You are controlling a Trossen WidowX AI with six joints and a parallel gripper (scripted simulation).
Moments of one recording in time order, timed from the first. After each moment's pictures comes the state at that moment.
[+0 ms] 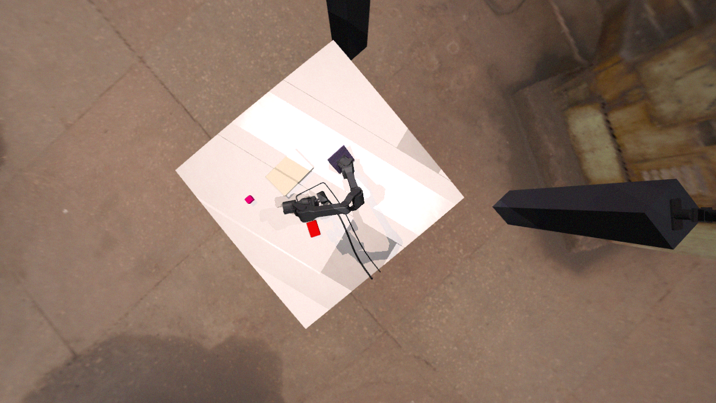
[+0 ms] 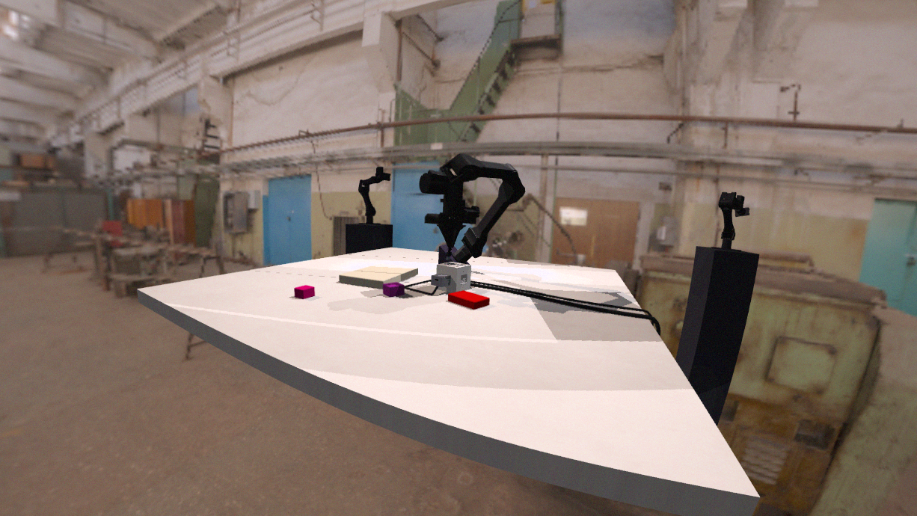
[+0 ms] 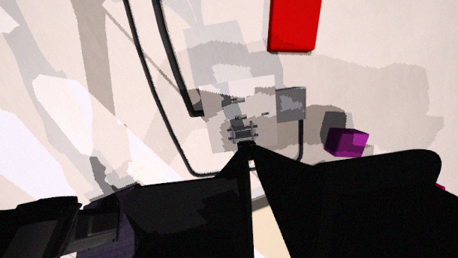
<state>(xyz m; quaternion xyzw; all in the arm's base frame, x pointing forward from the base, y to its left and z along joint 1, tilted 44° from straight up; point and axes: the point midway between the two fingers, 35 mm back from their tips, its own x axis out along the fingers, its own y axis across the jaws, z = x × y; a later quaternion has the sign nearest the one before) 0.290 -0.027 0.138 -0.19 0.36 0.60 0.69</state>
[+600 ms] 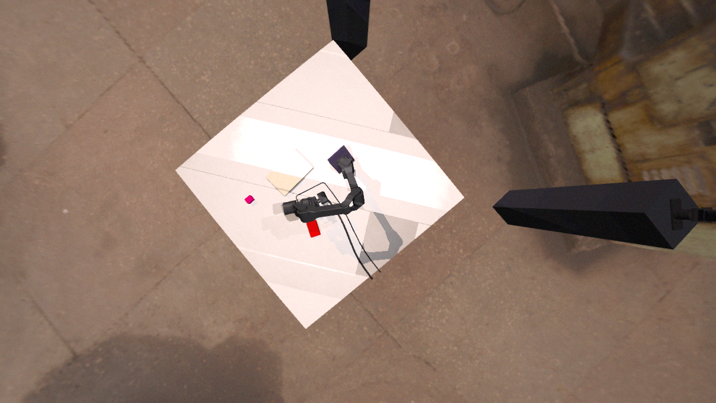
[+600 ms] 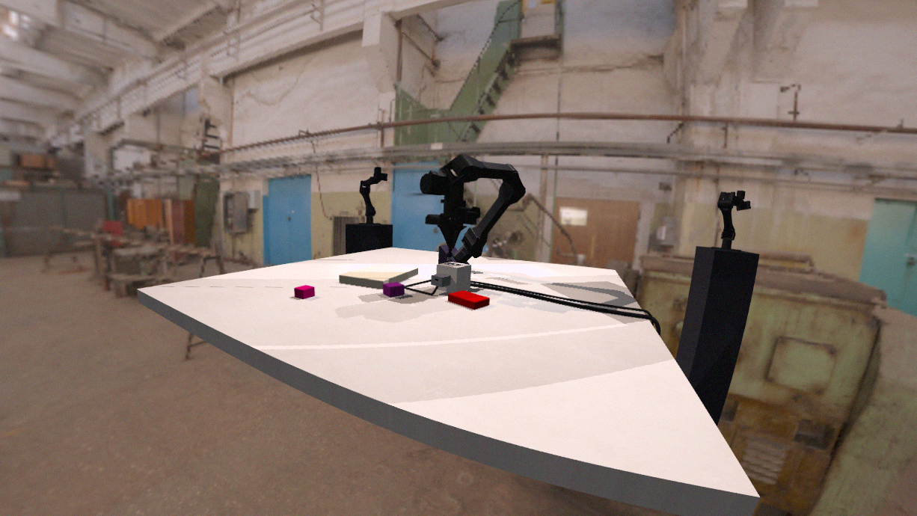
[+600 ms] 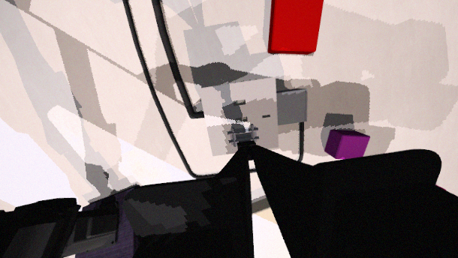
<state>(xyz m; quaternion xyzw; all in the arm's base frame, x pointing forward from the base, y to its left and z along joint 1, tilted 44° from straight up) 0.291 -0.024 0.138 -0.20 0.36 0.60 0.68</state>
